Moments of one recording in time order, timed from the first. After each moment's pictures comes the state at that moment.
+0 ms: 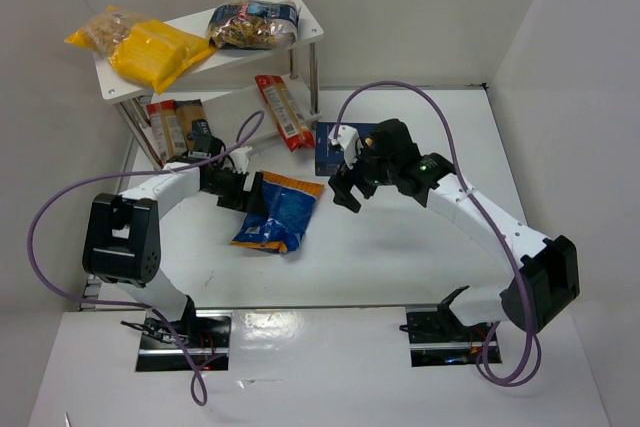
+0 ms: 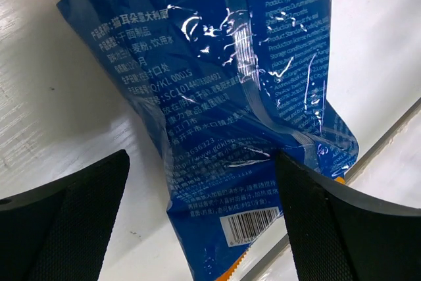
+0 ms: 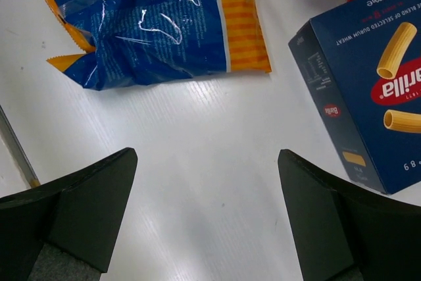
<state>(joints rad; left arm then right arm) -0.12 1.62 1.00 -0.57 0.61 0.11 0.58 1.34 1.15 -0.52 -0.36 -0.35</state>
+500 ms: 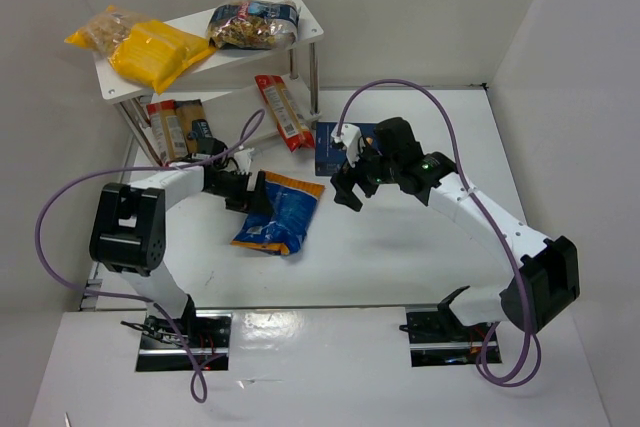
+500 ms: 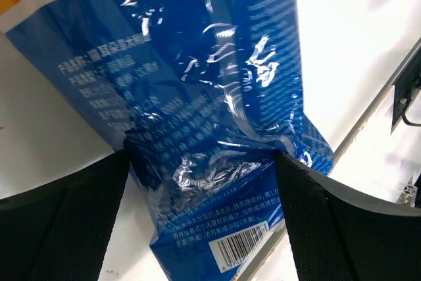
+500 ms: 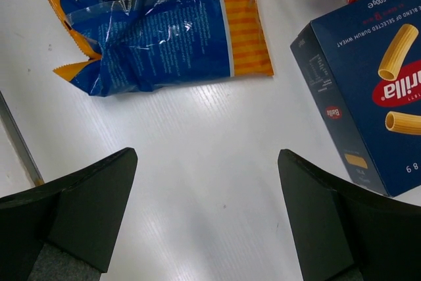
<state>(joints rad) -0.11 1.70 0.99 -0.49 0.76 0.07 0.56 1.34 1.15 -0.52 -0.40 -0.35</state>
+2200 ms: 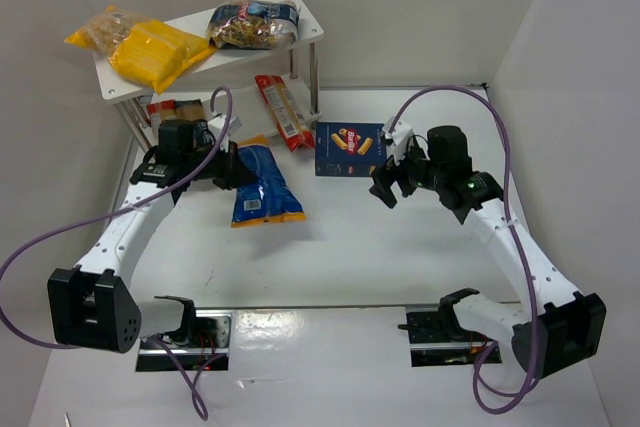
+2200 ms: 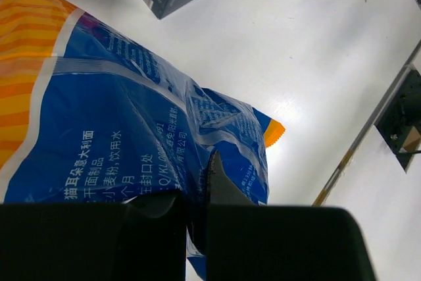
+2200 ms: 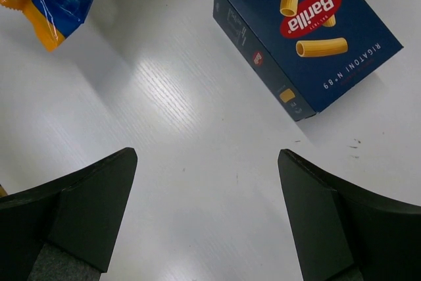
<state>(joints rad) -0.09 1.26 1.01 -0.43 0.75 0.04 0.31 1.09 0.99 -0.49 -0.43 -0.37</state>
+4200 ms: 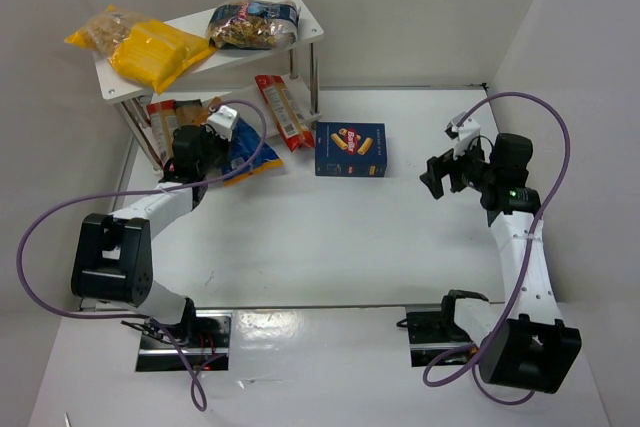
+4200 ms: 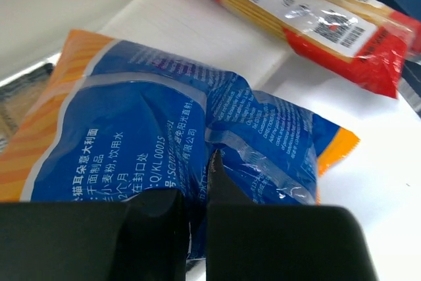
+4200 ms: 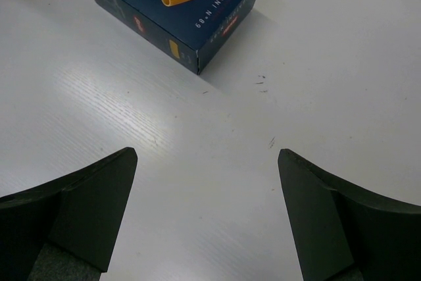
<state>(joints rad) -0.09 1.49 0.81 0.41 0.20 0.25 -0.19 1.00 0.90 -0.46 -0.62 -0.46</state>
